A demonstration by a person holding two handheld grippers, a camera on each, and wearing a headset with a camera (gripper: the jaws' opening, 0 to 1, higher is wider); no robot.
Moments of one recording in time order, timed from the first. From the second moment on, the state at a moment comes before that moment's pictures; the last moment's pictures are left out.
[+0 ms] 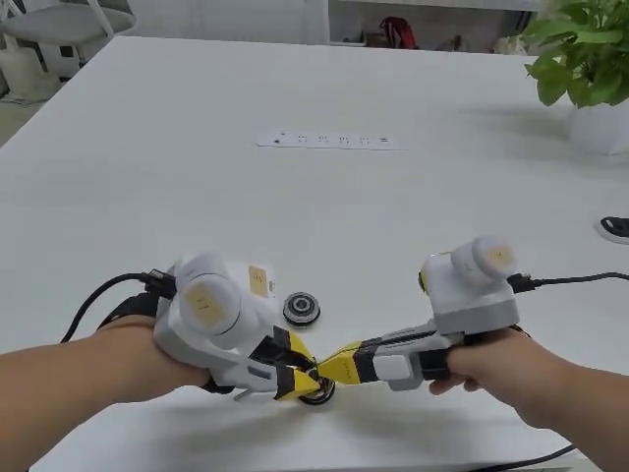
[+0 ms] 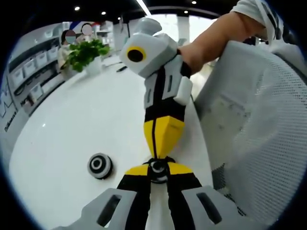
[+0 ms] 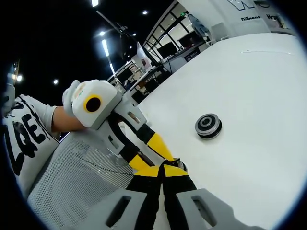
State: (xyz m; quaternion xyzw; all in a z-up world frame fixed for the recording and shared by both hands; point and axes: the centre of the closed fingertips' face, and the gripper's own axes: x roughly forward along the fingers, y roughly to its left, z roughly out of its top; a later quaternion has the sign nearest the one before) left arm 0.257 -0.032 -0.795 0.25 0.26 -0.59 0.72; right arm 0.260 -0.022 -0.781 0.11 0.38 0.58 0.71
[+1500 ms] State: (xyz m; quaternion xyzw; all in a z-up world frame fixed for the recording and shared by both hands) left arm 0.255 -0.032 -0.792 0.24 0.25 -0.60 0.72; right arm 0.266 -0.025 -0.782 0.13 0.38 0.57 0.72
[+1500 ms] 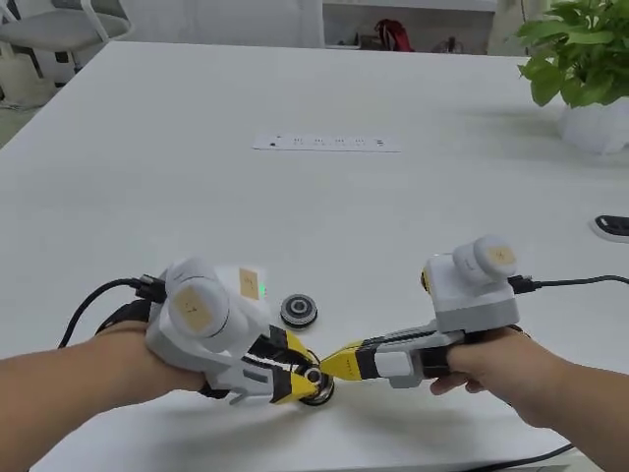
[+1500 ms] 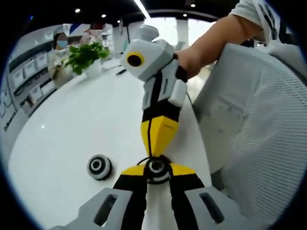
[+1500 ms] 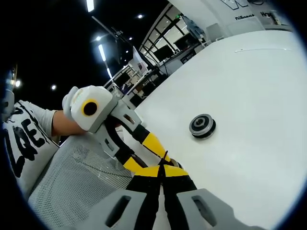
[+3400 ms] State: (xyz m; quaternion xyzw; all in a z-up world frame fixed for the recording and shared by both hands) left arm 0.252 0.017 -0.719 0.16 0.20 -0.57 0.78; right arm 0.262 -0.008 -0.749 0.14 0.36 0.59 0.70
